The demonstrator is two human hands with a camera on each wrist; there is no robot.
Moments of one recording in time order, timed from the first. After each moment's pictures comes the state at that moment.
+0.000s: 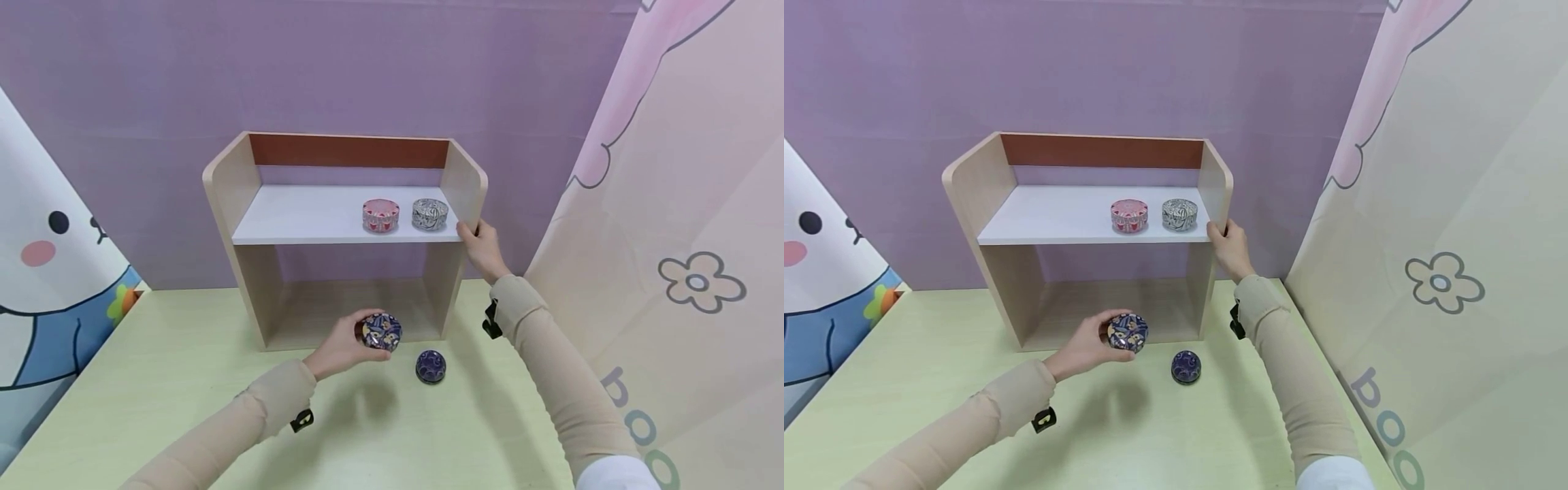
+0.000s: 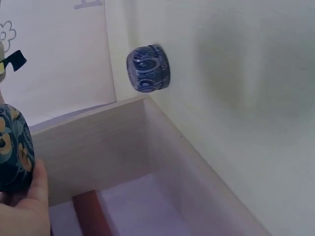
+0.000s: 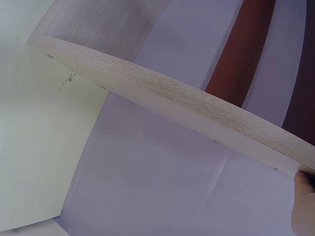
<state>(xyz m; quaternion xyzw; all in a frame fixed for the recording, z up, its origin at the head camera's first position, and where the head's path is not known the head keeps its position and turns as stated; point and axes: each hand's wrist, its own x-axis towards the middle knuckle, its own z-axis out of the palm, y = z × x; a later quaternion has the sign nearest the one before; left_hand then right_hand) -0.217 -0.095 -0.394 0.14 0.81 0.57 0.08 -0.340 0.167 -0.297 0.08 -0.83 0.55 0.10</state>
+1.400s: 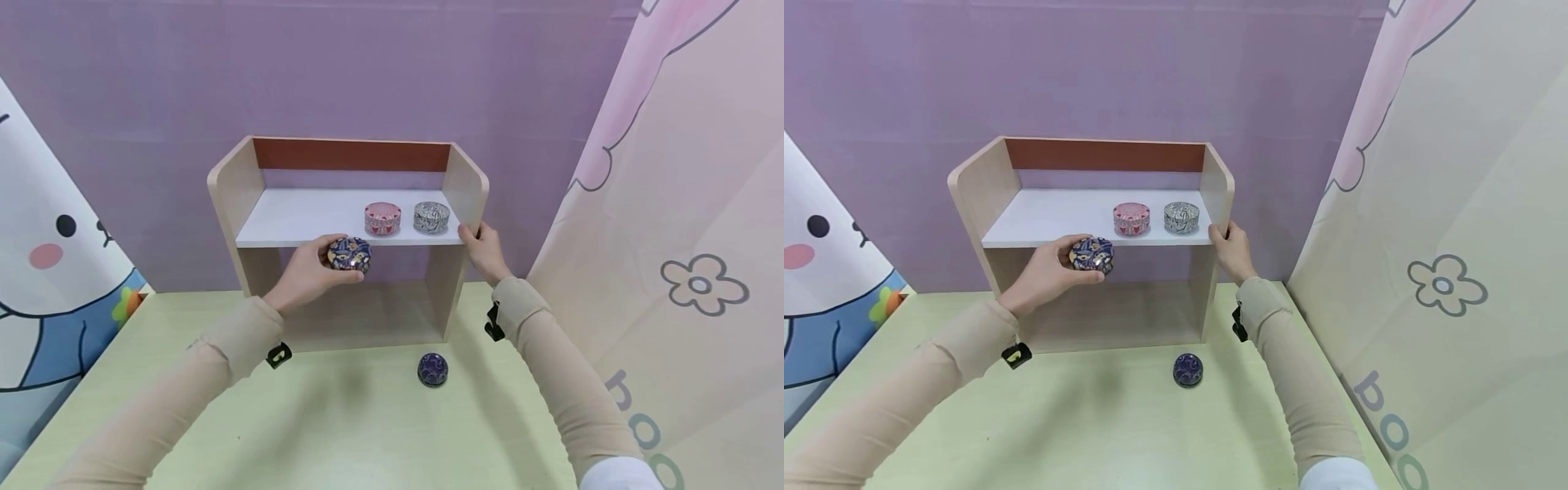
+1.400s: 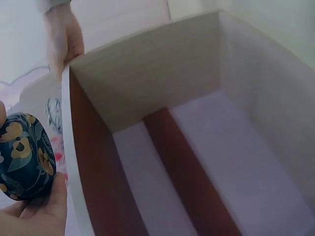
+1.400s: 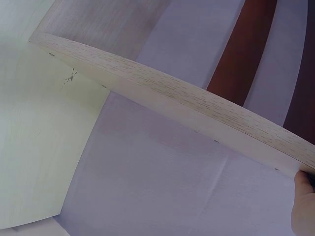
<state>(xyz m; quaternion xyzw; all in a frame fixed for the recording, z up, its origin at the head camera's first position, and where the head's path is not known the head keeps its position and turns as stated) -0.245 -0.141 -0.275 0.13 0.85 0.50 -0.03 -0.341 0.167 -0.297 0.07 -0.83 0.54 0.10</state>
